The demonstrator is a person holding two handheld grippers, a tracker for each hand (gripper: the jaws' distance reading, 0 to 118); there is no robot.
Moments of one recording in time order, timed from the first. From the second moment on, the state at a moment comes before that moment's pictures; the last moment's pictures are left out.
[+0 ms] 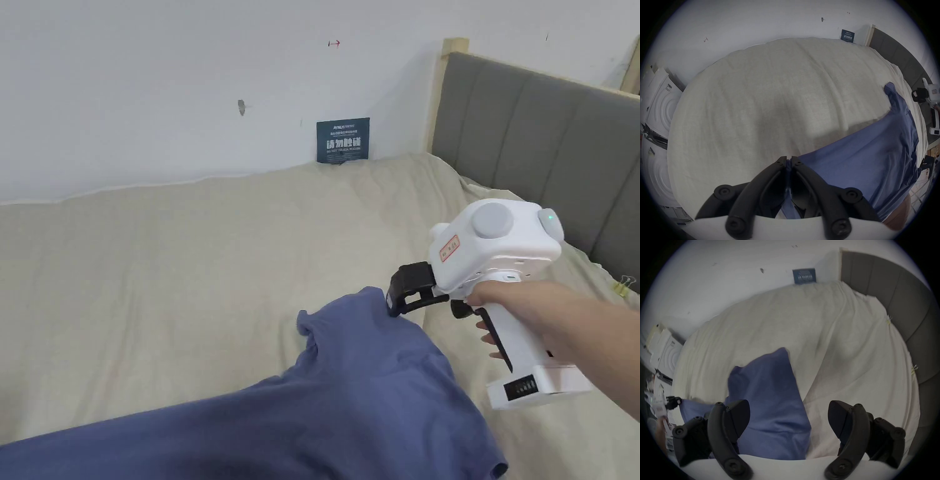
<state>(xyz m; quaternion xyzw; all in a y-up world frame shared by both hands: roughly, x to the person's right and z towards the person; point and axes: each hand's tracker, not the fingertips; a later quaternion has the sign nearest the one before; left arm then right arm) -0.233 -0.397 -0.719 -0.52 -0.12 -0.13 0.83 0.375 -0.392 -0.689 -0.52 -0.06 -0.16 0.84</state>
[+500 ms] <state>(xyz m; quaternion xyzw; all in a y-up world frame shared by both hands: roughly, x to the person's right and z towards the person) -0.230 -0.413 -0.717 -0.54 -0.11 -0.12 0.82 0.325 -0.425 -0.682 -0.60 -0.03 -0.08 0.80</state>
